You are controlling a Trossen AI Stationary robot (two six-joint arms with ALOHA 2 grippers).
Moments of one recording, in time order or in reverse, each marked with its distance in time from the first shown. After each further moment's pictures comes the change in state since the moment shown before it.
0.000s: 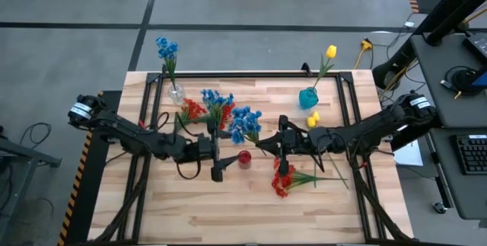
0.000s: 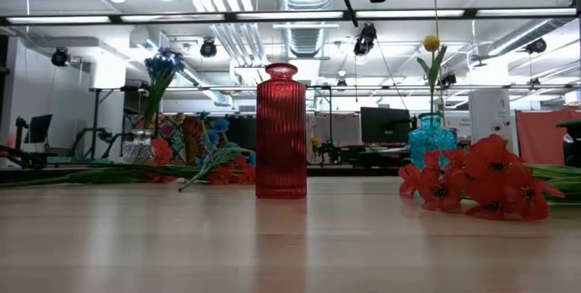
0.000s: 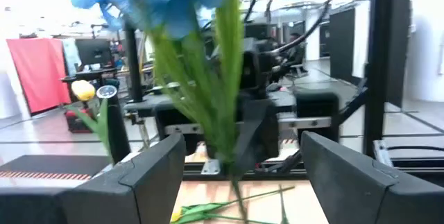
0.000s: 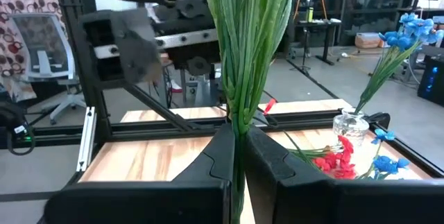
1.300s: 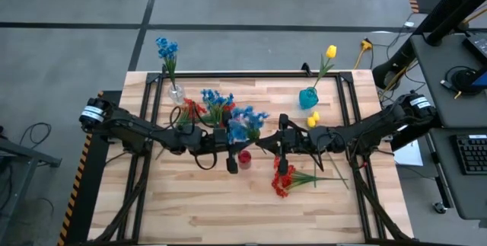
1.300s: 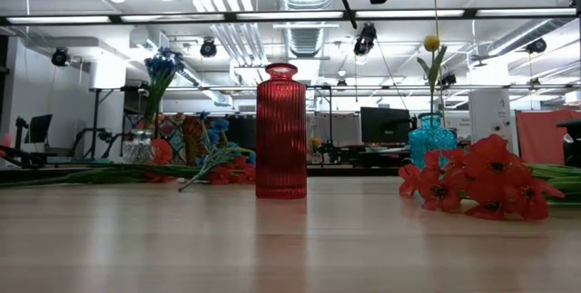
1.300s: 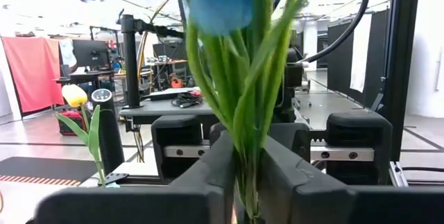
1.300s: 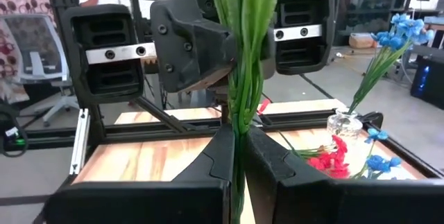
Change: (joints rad) left arm 0.120 0.146 0.116 0.060 0.117 -0.040; right arm -0.001 0.001 0.000 0.003 0.011 0.000
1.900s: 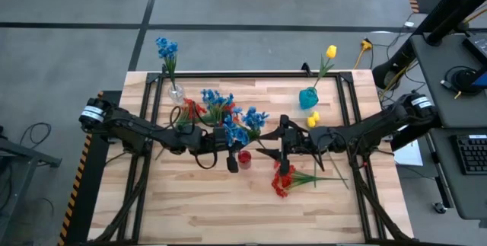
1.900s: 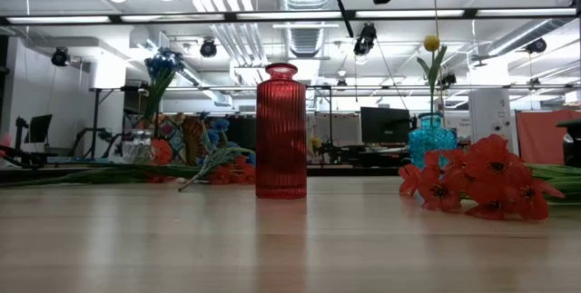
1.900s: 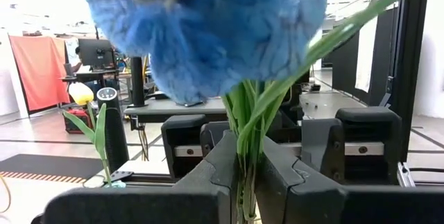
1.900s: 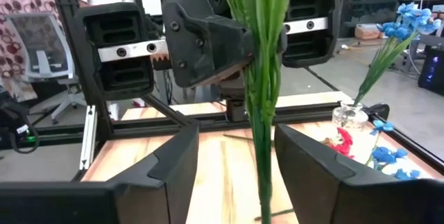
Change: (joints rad) left arm 0.001 -0.002 -0.002 -0.001 -0.010 0.001; right arm 0.001 -0.027 0.000 -0.053 -0.007 0.034
